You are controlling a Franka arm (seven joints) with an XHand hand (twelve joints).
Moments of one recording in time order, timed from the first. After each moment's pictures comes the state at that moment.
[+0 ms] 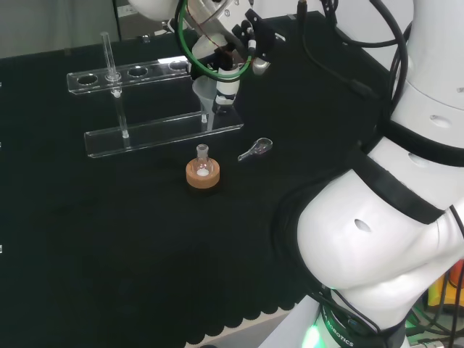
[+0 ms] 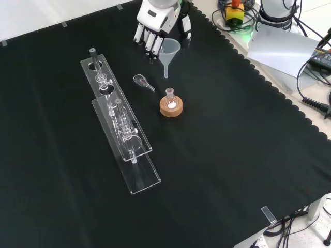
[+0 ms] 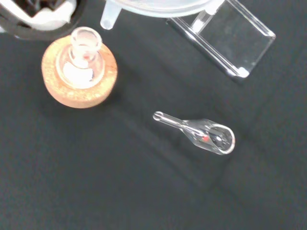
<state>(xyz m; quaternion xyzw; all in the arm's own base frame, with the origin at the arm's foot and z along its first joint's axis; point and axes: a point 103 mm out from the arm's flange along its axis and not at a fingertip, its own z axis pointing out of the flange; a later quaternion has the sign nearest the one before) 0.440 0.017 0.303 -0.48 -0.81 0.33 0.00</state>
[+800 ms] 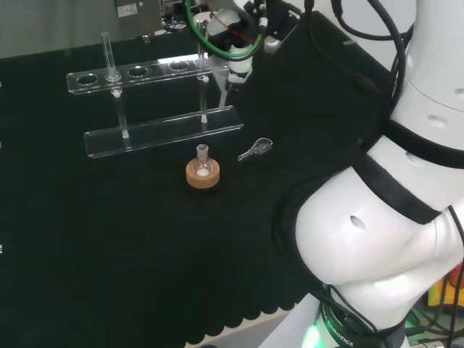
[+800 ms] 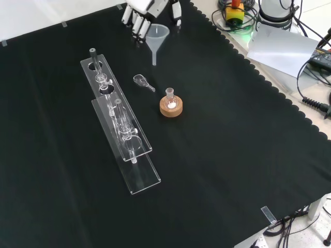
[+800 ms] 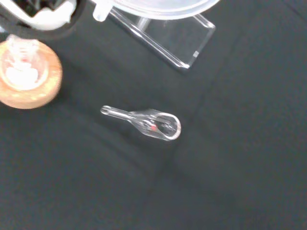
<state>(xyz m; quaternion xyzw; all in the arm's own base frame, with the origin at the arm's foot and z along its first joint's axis) 0.450 -0.020 0.338 -0.53 -0.78 0.34 0.00</state>
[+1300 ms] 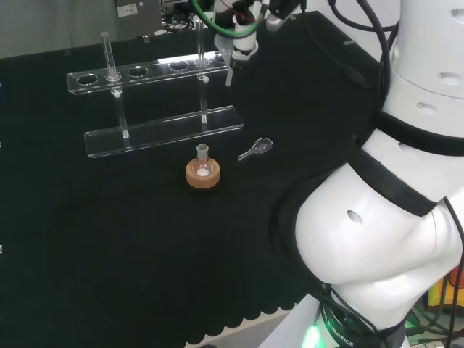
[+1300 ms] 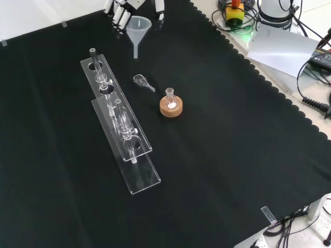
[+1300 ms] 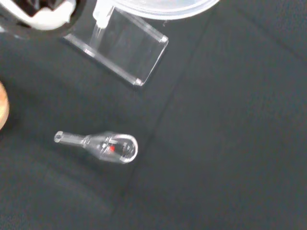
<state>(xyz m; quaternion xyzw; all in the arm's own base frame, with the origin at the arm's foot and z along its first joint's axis) 0.492 -0.036 0.362 -0.56 -0.76 0.33 -0.02</state>
